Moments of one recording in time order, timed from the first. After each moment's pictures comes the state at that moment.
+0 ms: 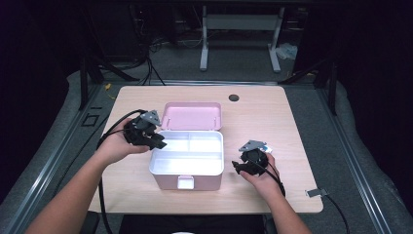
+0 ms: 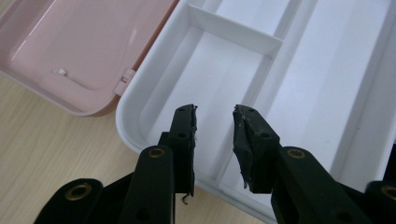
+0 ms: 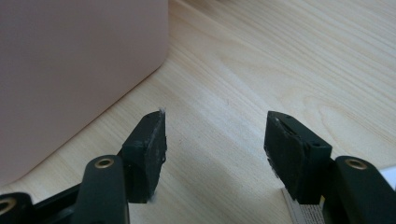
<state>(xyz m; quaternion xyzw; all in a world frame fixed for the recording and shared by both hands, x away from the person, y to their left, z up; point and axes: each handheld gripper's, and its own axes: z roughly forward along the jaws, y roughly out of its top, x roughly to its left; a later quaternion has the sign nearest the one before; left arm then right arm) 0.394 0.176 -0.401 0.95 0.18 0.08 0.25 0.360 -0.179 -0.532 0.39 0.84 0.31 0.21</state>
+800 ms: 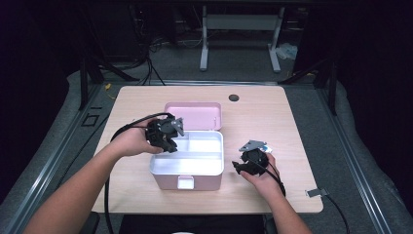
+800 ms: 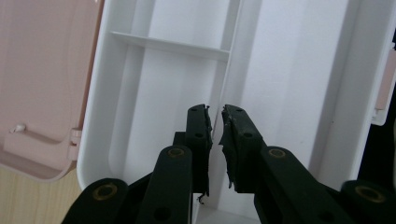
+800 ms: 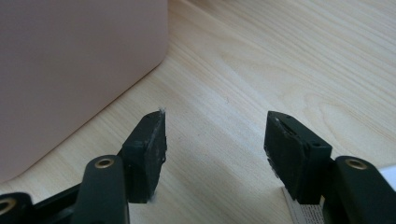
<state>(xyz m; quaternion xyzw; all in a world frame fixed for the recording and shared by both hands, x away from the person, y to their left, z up) 0.394 0.117 -0.396 0.99 0.06 0.06 0.13 0.361 -0.181 -0.533 0.39 0.84 0.31 0.20</state>
